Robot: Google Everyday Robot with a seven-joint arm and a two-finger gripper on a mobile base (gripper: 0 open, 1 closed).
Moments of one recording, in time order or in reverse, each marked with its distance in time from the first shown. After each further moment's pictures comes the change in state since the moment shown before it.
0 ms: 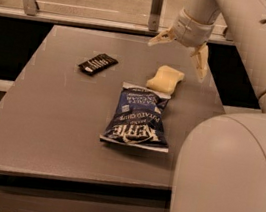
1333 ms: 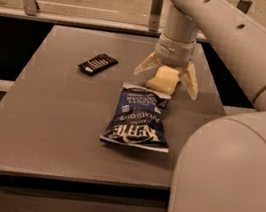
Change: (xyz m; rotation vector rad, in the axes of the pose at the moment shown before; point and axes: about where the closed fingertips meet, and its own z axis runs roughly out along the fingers) arm -0.058 0.018 0.045 -0.183 -0.105 -0.166
